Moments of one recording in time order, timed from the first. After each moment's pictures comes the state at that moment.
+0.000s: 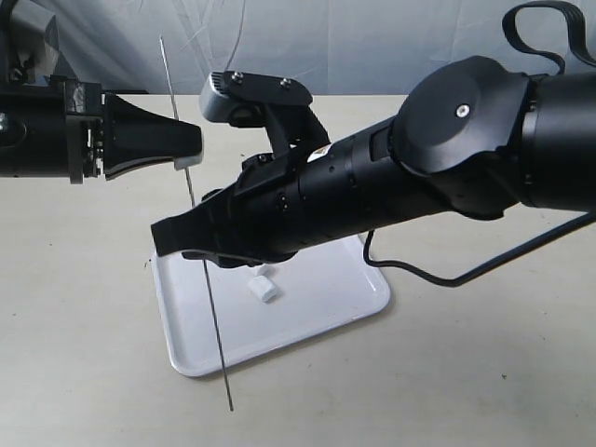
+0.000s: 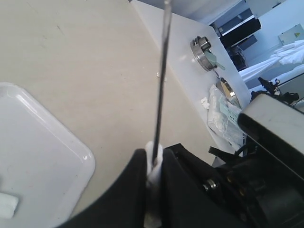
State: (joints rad) left arm -0.05 1.39 -0.75 1.61 -1.12 -1.98; right arm 0.87 1.56 -0.99 1.00 0.38 -0.54
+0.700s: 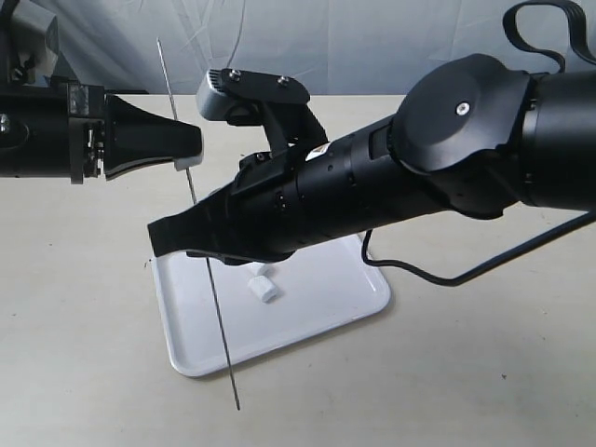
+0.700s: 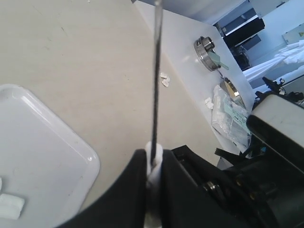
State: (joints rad) left arm -0.05 1.39 -0.75 1.61 -1.10 -1.97; right arm 0.87 1.56 -0.99 1.00 0.38 -0.55
